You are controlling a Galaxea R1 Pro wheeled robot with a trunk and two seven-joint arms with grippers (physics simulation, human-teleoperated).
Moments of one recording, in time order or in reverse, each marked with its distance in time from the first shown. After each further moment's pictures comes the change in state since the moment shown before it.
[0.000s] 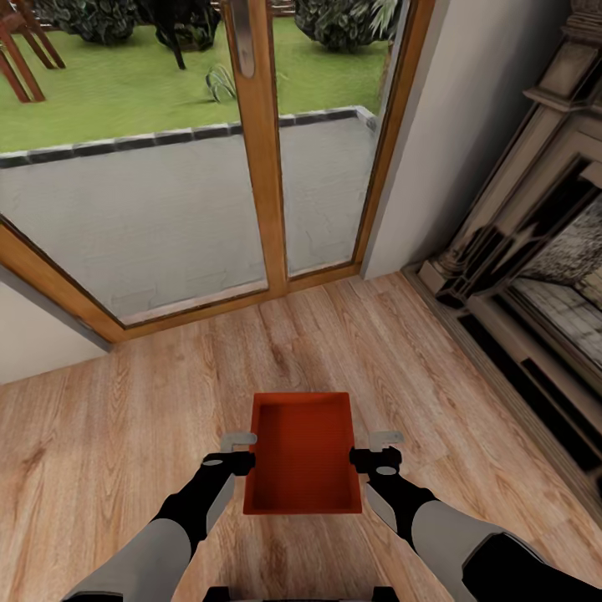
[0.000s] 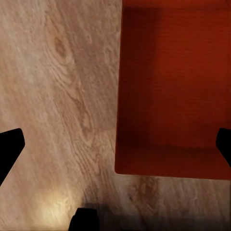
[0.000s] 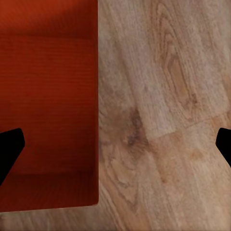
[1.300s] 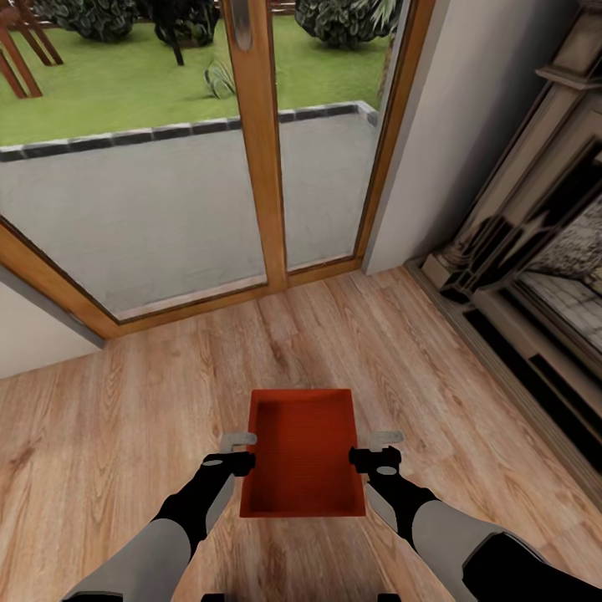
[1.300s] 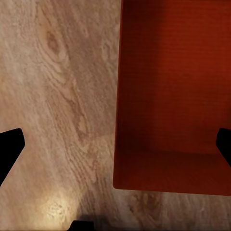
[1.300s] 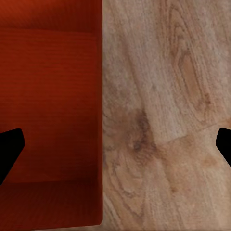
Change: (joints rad) left arm 0.000 0.001 -0.002 0.002 0.004 0.002 0.000; right arm -0.001 -0.002 0.000 0.000 0.000 -0.002 0.011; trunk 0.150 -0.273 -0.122
